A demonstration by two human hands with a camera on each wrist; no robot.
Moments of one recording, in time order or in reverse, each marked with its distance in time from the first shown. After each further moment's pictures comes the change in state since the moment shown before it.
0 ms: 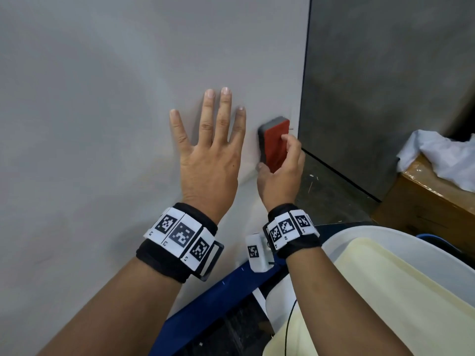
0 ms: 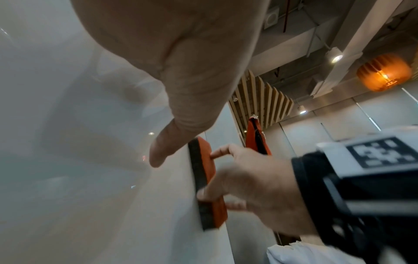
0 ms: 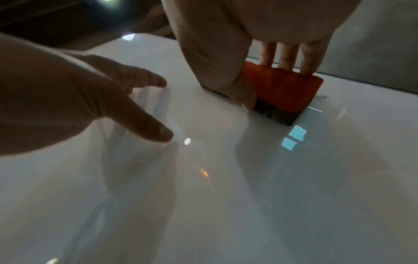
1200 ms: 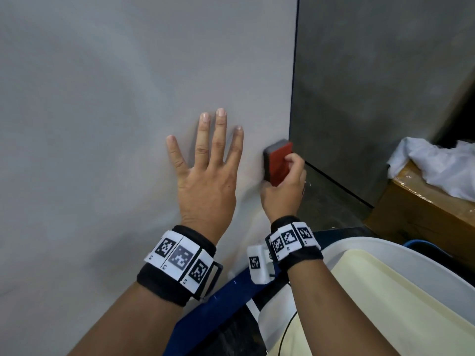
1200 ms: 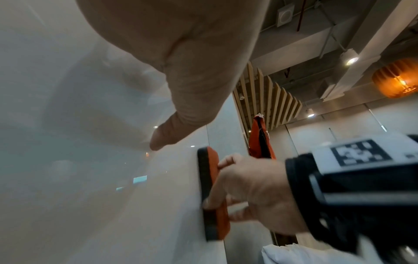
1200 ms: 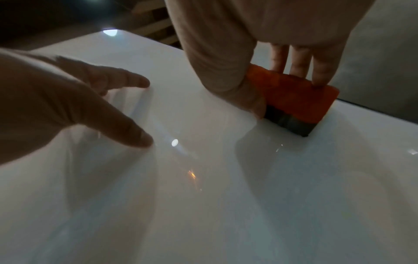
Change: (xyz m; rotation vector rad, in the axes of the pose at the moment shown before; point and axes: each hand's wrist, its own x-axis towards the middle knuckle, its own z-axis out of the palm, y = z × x) left_hand 0.002 0.019 0.024 -0.066 0.056 -0.030; right_hand 0.018 0.030 -0.010 -0.053 0.008 0.120
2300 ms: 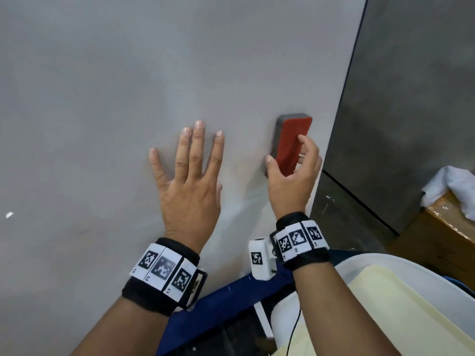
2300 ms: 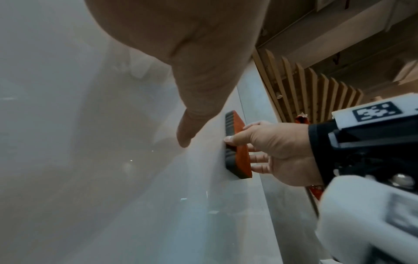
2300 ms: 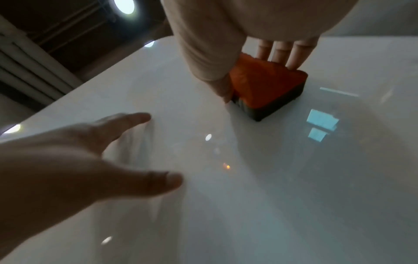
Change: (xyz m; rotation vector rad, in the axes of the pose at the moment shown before) left_hand -0.067 -0.070 -0.013 0.077 0.006 -0.213; right_hand -0.032 -0.064 0.023 0.178 0.019 -0.202
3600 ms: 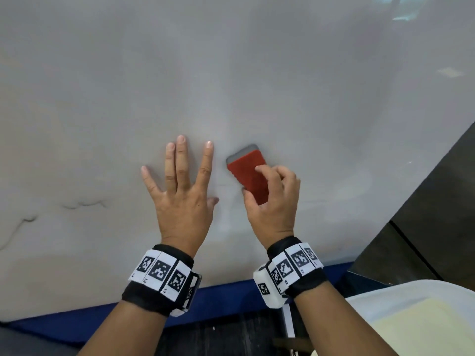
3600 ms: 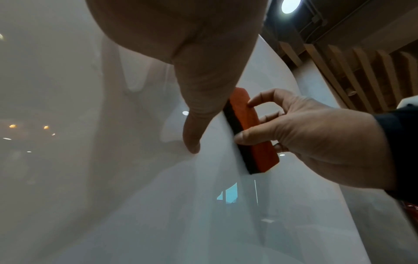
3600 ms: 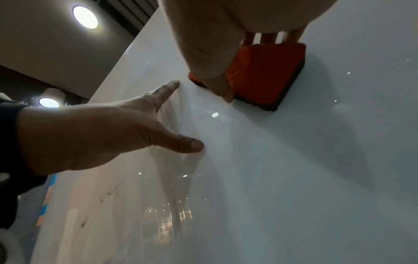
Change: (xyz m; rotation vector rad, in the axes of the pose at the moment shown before) left_hand -0.132 -0.185 -0.015 0.040 -0.028 -0.344; right_hand -0.194 -0.087 0.089 -0.160 -0.414 -0.537
